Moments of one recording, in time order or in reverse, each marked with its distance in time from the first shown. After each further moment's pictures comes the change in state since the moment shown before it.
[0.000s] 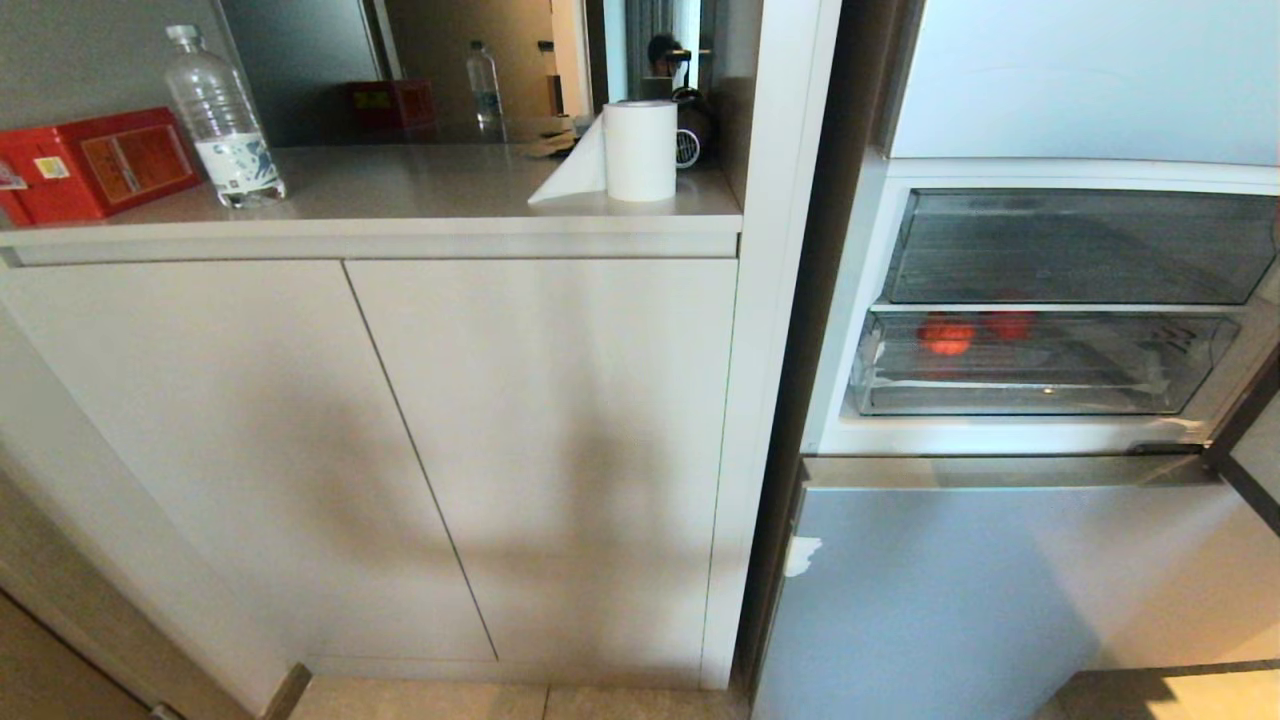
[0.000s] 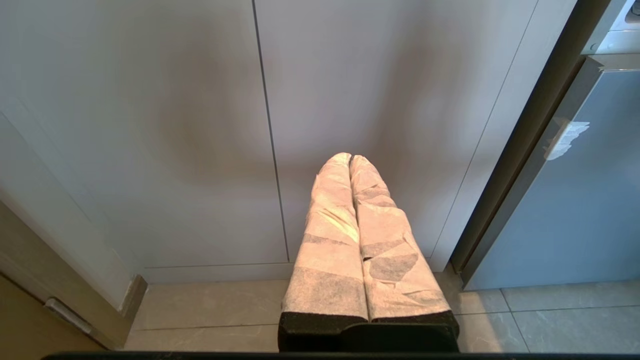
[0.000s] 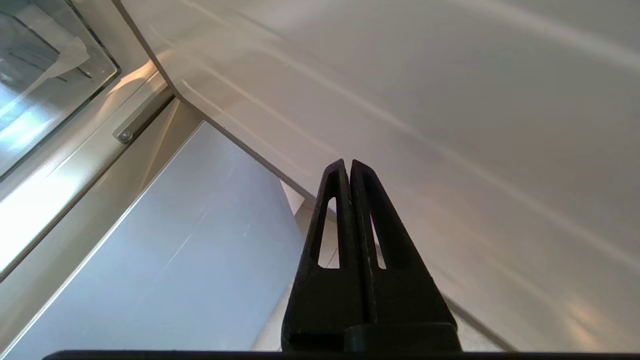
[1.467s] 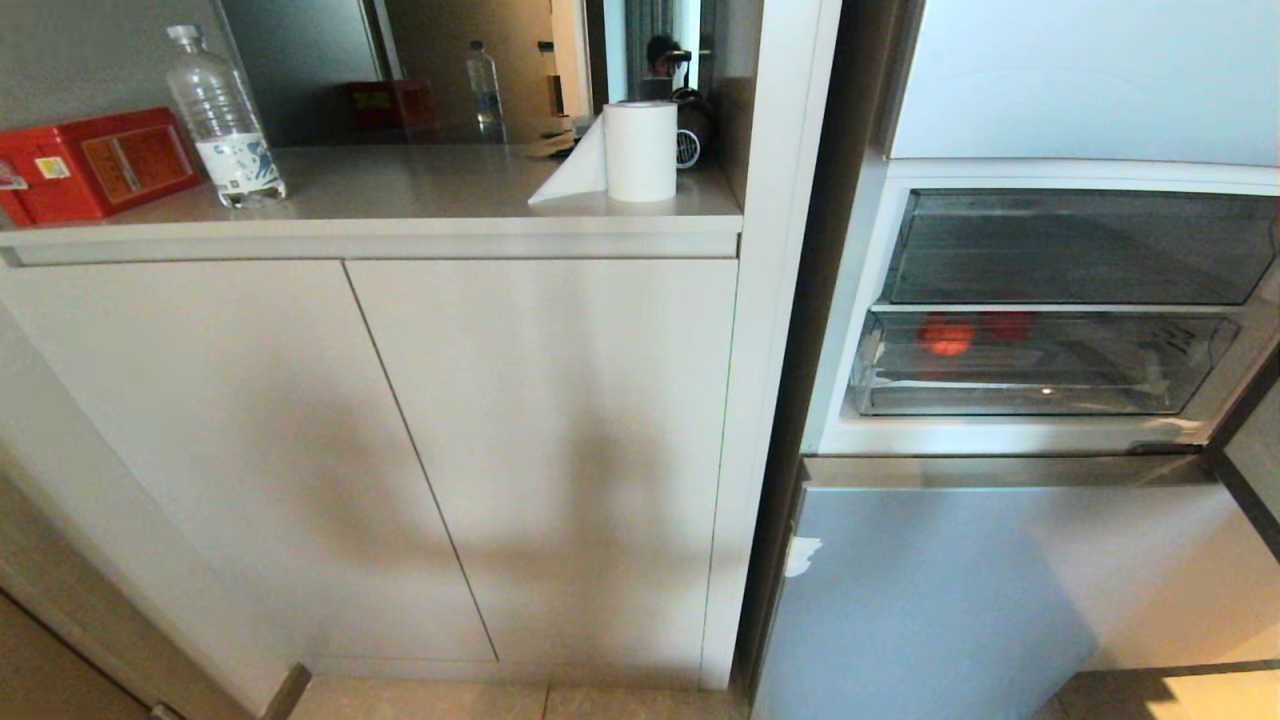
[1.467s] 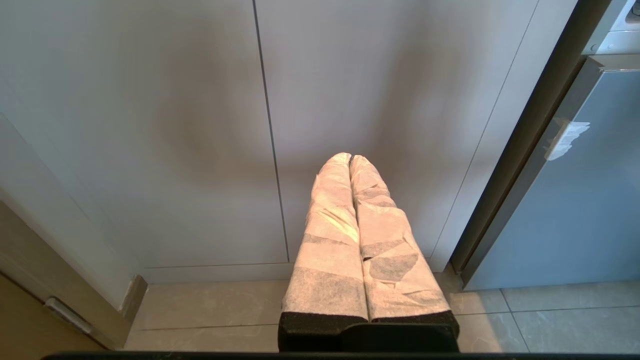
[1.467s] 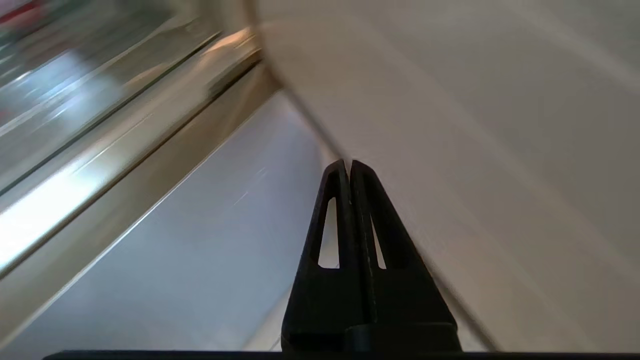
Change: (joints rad) left arm 0.000 0.000 0.000 0.000 0.000 0.000; right arm 0.265 -0.136 0.030 0.100 -0.137 0.003
